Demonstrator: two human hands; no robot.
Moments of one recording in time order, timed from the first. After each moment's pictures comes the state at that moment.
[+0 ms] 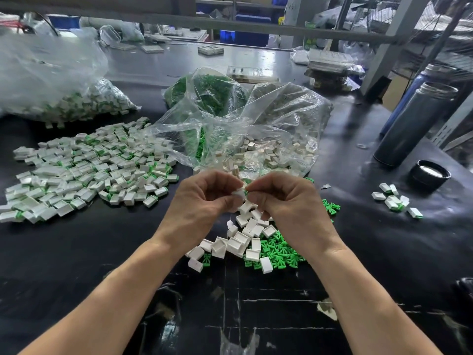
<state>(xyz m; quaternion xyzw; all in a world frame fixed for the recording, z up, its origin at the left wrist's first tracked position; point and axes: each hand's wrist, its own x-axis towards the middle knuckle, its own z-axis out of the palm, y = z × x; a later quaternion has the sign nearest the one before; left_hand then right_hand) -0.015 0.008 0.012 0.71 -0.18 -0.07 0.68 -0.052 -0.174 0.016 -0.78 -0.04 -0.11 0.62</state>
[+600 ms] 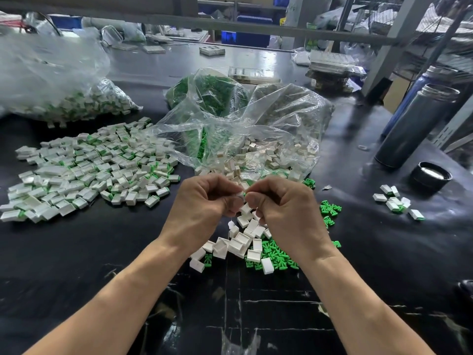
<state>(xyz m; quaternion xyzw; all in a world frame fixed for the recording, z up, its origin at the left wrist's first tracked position) -0.019 0.002 0.015 0.72 -0.14 -0.04 0.68 -0.053 -0.167 0.010 -0.84 -0.02 -0.17 0.52</state>
